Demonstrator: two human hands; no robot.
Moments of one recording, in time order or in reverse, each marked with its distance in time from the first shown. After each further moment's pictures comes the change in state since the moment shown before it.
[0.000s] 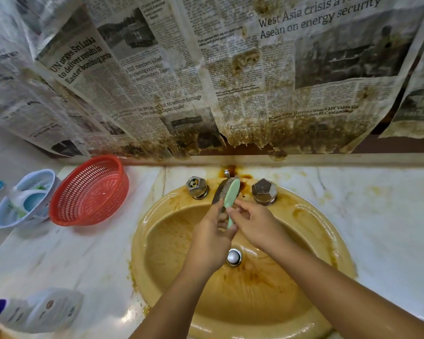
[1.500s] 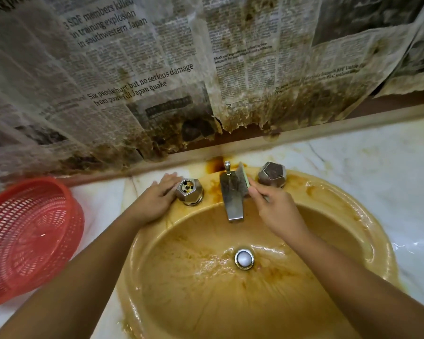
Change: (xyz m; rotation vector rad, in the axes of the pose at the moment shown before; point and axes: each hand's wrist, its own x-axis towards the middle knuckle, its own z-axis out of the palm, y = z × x) left_hand 0.244 -0.131 -0.120 0.470 -0.515 0.338; right_hand 0.028 0.027 0.037 -0.092 0.423 0.122
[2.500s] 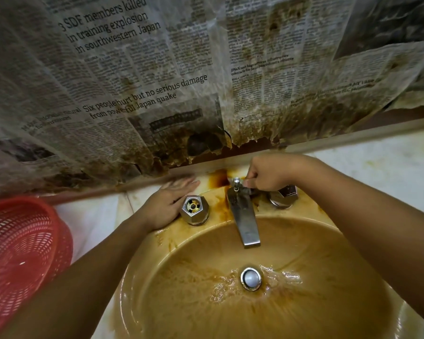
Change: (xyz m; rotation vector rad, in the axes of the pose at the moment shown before) left_hand 0.052 -0.018 -0.002 0.143 -0.049 0.301; right_hand 0.113 -0.108 -0.036 -0.929 -0.669 0.013
